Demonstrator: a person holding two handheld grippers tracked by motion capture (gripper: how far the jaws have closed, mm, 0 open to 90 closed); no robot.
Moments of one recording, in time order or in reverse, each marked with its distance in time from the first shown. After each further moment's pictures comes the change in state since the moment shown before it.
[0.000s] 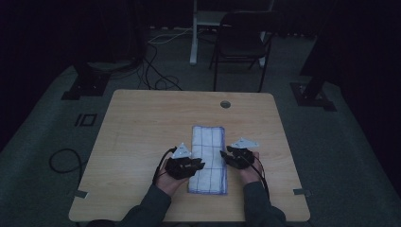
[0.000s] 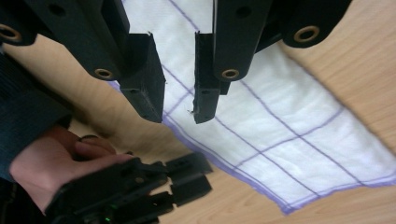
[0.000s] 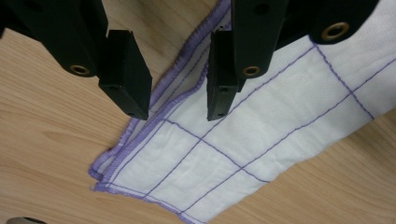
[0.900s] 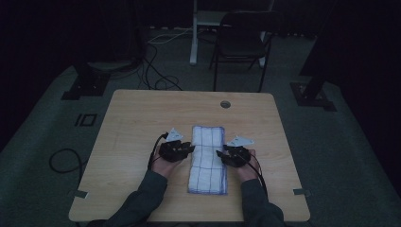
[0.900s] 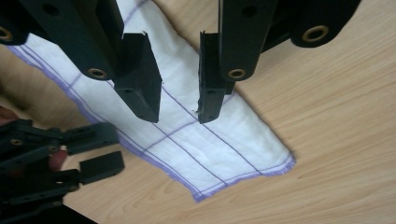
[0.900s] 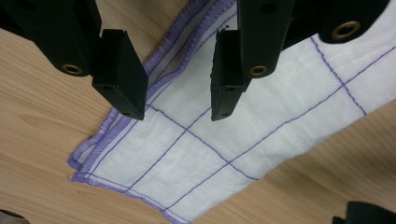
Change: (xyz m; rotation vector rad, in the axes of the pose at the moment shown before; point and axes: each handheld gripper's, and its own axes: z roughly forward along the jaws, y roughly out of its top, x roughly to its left) left arm 0.057 0.013 0.007 -0.006 0.143 -0.050; right arm 0.005 0.009 0.009 0.022 0.026 -0.037
